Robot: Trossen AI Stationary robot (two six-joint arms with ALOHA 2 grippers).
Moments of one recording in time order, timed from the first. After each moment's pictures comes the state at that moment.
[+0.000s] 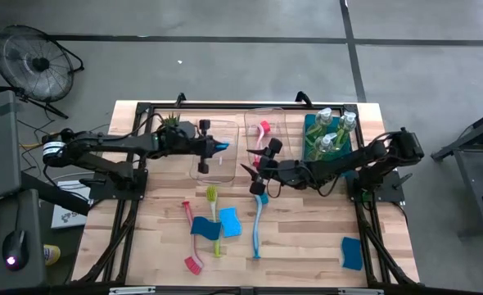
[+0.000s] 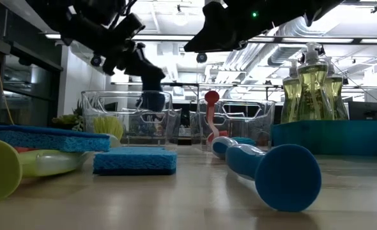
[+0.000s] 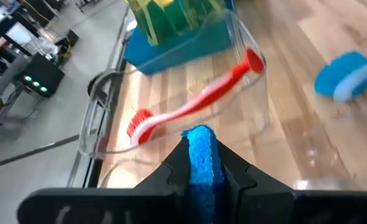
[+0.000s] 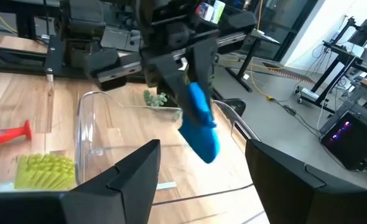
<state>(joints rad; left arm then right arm) 0.26 1.21 0.65 0.16 0.02 0.56 0.15 1.59 0.87 0.49 0.63 -0.15</state>
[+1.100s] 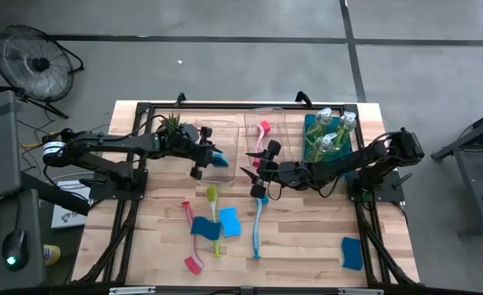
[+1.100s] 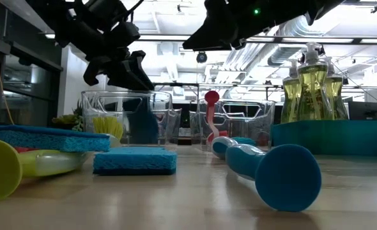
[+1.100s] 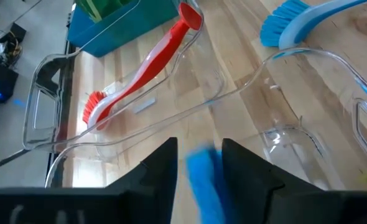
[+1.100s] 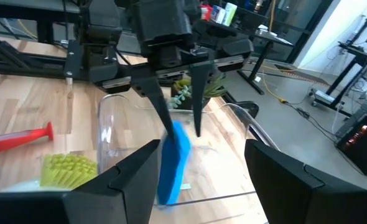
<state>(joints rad) 0.26 1.22 0.65 0.00 0.10 0.67 0.16 1.59 0.87 0.49 0.59 -0.13</state>
